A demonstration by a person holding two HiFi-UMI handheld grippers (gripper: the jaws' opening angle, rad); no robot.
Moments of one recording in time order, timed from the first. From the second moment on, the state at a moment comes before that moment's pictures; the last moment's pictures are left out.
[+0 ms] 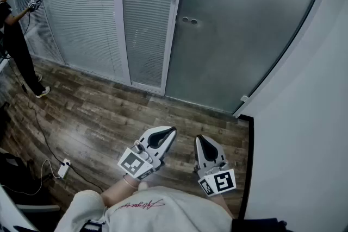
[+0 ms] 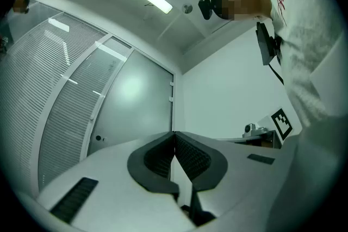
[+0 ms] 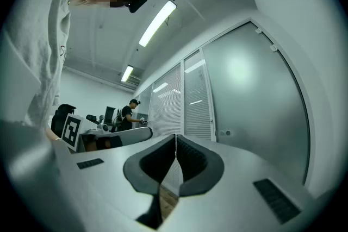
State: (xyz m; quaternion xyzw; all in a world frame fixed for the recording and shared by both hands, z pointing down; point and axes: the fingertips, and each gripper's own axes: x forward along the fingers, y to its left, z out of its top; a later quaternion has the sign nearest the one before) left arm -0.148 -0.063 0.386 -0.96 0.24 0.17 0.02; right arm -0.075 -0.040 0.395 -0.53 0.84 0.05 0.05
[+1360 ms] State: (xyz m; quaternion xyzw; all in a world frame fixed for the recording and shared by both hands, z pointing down) left arm -0.099 -0.061 0.379 -0.95 0.26 0.18 0.04; right arm -0.019 -0.039 0.394 -0.53 0.84 0.05 0.07
